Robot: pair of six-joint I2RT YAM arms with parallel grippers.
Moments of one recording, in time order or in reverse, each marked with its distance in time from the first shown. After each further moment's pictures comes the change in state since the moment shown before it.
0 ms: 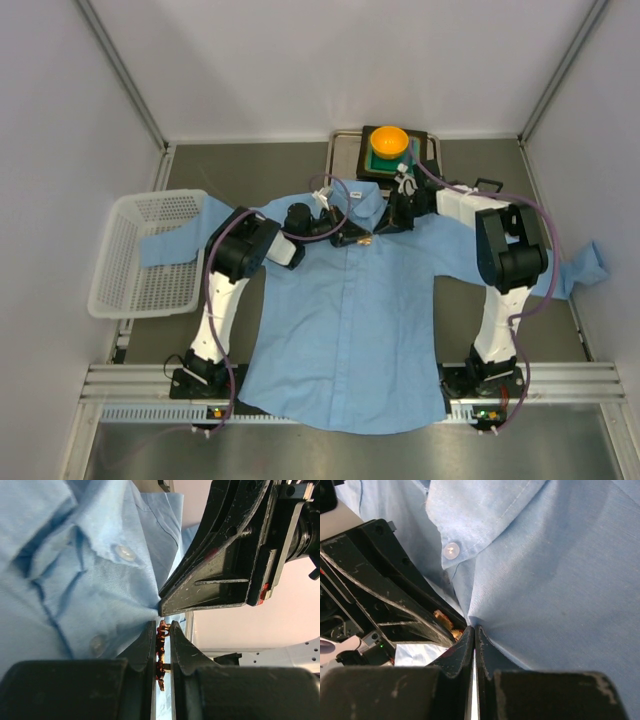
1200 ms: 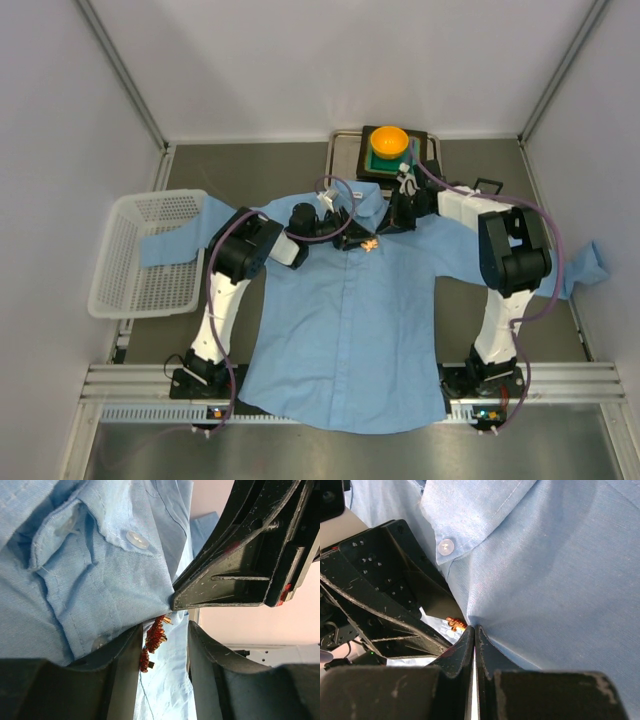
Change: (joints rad) left arm -0.020 0.005 0.024 -0.081 0.003 0.047; right arm 0.005 -0.034 -0.023 0.001 0.054 -0.008
